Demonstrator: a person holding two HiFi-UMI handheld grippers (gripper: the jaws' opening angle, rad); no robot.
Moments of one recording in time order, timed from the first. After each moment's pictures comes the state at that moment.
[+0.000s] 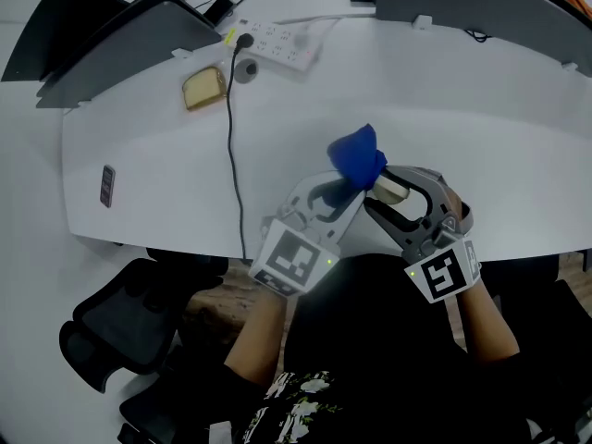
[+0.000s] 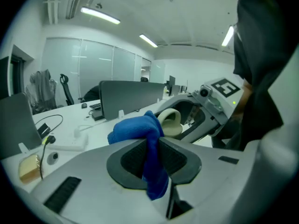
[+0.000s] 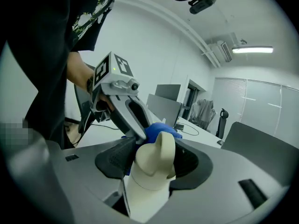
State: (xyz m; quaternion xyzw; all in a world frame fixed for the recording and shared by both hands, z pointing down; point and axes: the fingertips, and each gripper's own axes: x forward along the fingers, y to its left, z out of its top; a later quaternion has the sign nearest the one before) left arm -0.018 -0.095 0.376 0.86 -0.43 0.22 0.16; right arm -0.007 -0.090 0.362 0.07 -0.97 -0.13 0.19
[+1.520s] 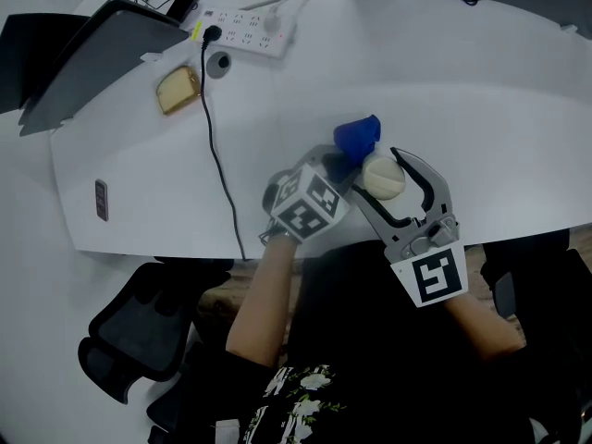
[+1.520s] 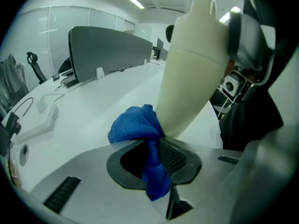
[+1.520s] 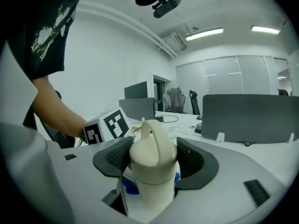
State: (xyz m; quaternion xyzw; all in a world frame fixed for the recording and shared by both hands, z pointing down) left arm -0.004 -0.098 0.517 0.84 -0.28 0.40 0.23; right arm 0.004 -0.108 0.373 0.25 -0.95 0.07 0.16
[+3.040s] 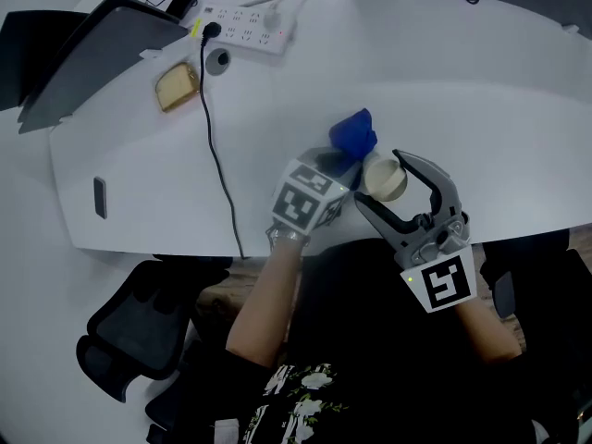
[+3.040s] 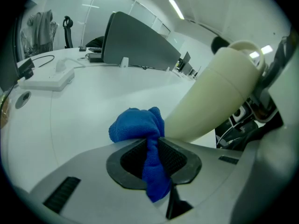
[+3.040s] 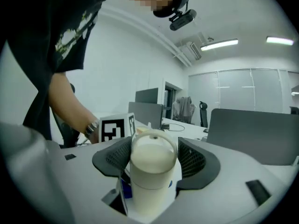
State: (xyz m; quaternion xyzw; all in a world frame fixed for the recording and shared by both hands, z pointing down) left arm -0.008 -0.104 0.517 0.79 -0.36 0.30 0.39; right arm 0.004 -0.101 0.349 0.19 -0.97 -0.03 0.12
